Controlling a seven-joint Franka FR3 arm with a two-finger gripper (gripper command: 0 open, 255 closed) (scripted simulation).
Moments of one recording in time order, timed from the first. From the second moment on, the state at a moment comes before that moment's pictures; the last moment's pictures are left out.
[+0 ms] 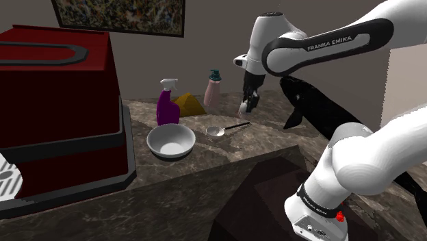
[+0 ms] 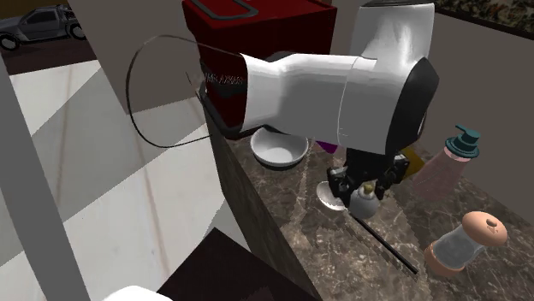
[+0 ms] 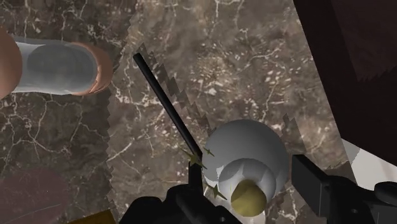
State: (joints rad) arm 0.12 -0.55 -0.23 -2.59 -0.33 2.08 -0.69
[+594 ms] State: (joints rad) arm 0.21 -0.39 -0.11 -2.46 -0.24 2.08 -0.53
